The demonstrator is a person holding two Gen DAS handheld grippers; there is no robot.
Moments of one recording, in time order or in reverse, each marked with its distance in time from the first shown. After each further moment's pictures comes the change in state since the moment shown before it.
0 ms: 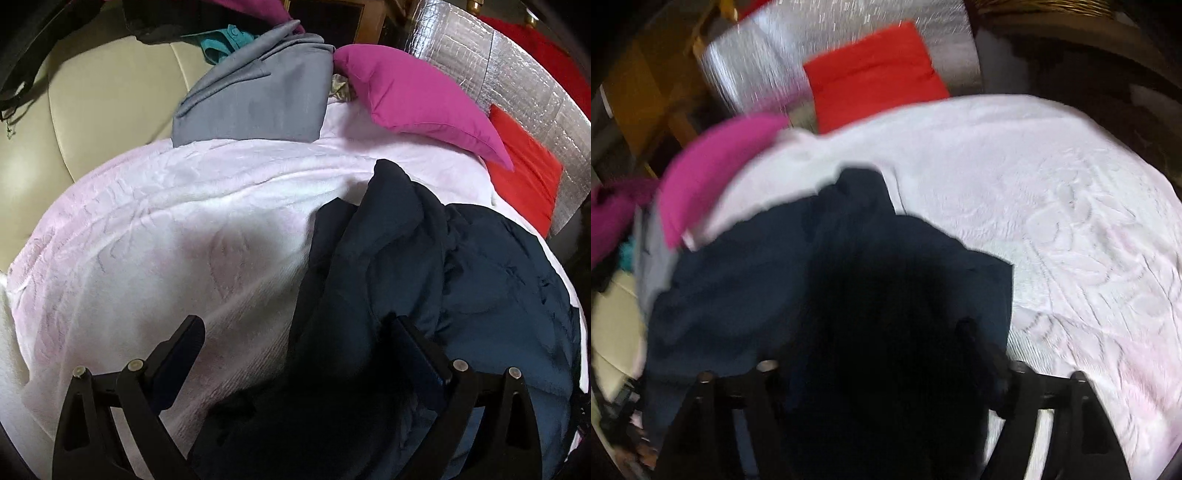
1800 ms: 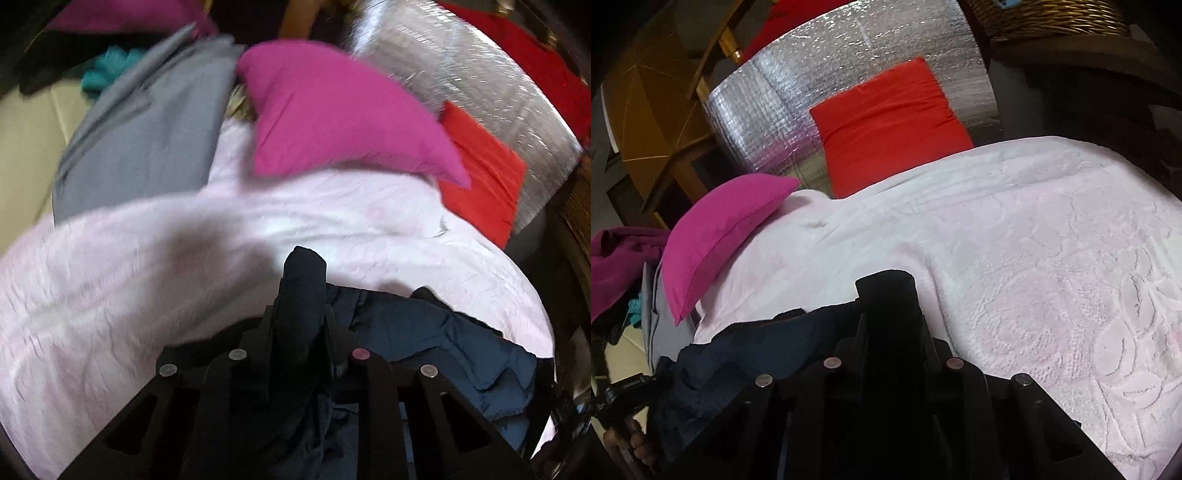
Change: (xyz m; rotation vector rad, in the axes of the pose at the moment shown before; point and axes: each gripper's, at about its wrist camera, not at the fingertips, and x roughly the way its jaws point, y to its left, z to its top) left arm 0.037 -0.101 0.103 0.119 -0.002 -0.203; right arm 0.022 0.012 0.083 0.074 -0.192 0.097
